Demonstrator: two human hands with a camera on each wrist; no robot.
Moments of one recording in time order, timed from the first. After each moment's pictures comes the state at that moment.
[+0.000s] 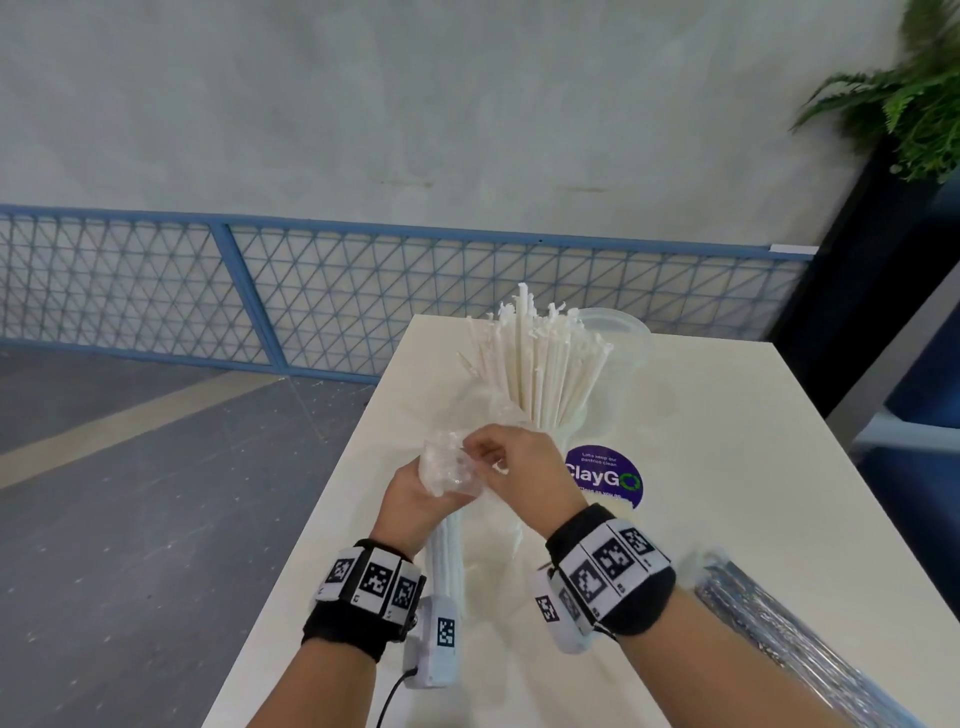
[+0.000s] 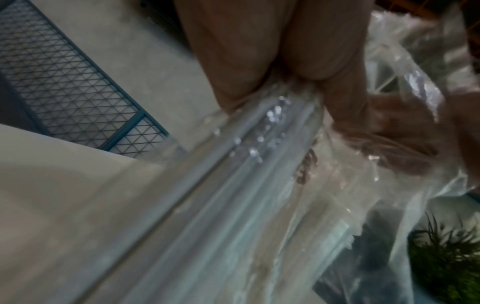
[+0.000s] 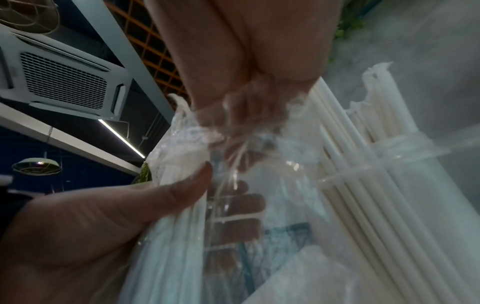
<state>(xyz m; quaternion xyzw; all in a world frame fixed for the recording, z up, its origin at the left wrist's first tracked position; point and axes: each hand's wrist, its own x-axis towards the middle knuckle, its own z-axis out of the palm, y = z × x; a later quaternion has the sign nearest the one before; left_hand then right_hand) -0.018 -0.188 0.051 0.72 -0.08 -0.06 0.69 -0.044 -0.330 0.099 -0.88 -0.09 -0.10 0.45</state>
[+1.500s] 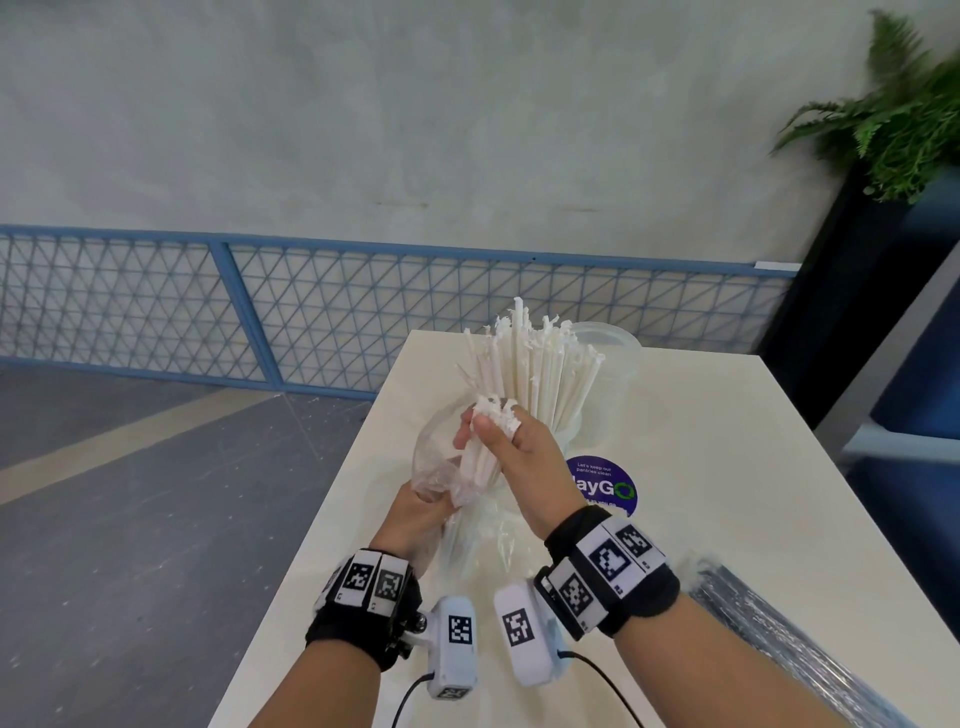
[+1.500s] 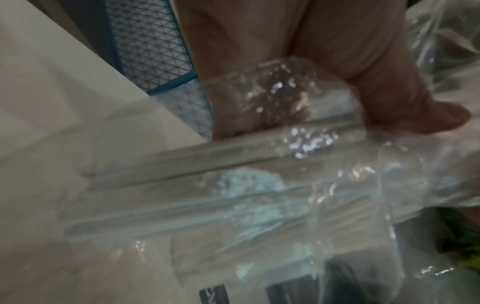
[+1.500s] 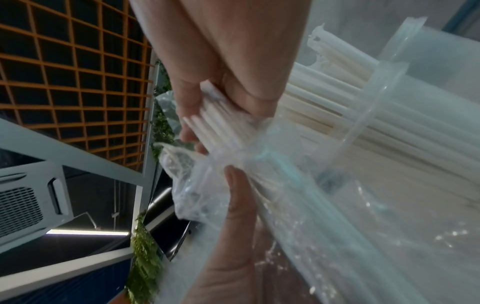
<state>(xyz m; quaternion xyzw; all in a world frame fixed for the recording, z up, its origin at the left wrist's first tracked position) -0.023 -0.191 0.048 0.56 -0.09 -0.20 0.80 -0.063 -0.318 0.132 -0.69 -0.07 -0.11 0.71</state>
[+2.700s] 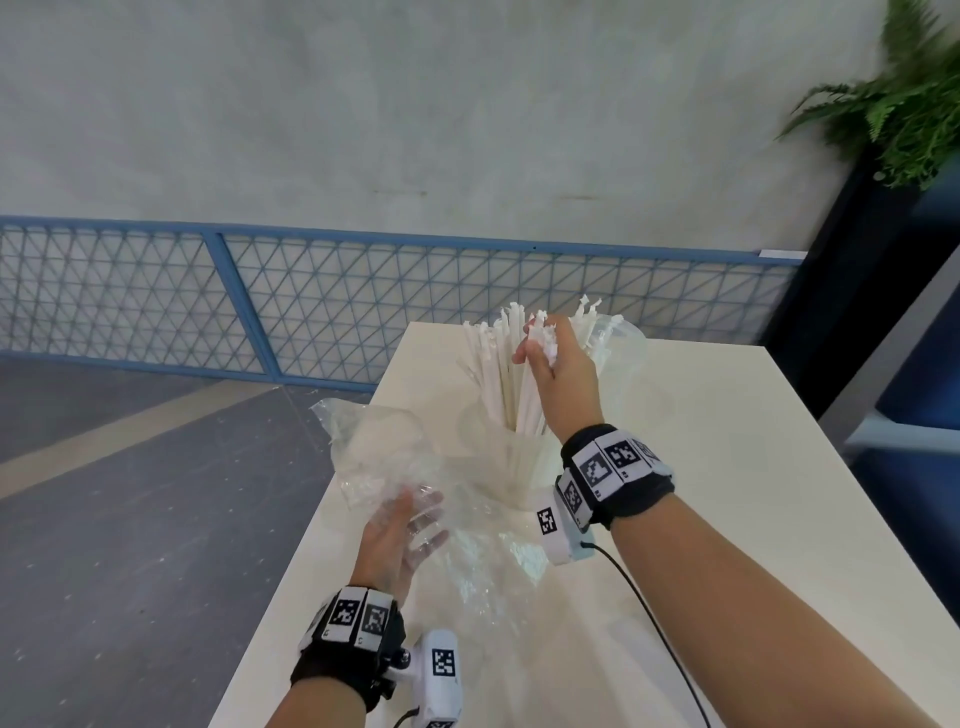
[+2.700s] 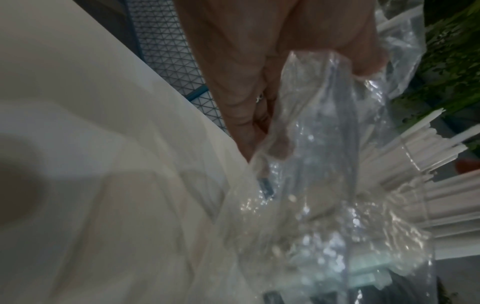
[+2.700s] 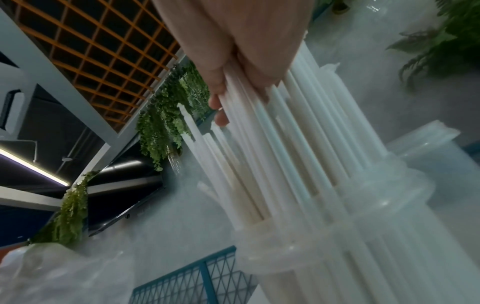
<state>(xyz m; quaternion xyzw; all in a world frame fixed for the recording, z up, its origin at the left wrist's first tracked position) -0.027 -0.165 0.011 0.50 0.07 -0.14 0.85 0.006 -0.364 0.146 -0.83 0.03 -0.25 0.50</state>
